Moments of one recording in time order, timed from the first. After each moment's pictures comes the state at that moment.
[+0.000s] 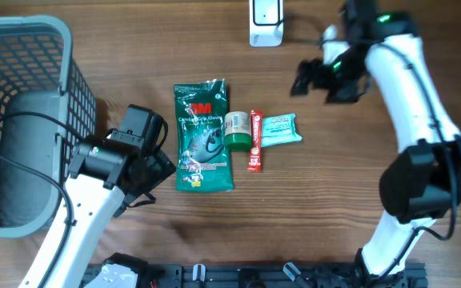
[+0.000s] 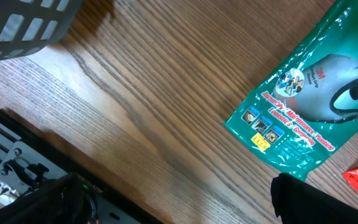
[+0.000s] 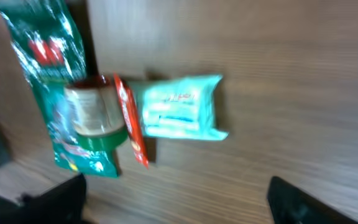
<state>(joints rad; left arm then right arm) -0.31 1.20 1.10 -1.39 -0.17 -1.00 0.15 1.99 1.79 -1.33 -0.35 0.15</state>
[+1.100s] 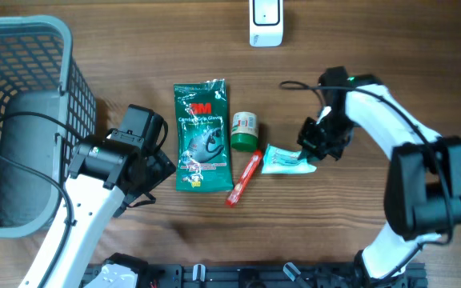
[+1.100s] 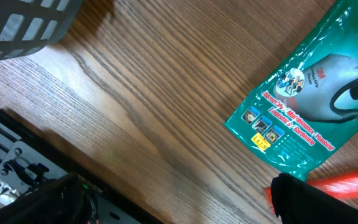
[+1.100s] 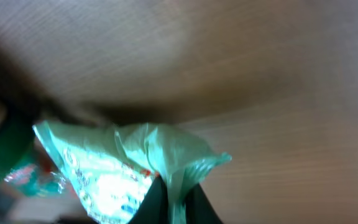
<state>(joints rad) -0.31 1.20 1.10 -1.39 -0.17 -1.00 0.16 1.87 1.27 -1.18 -0.40 0.67</state>
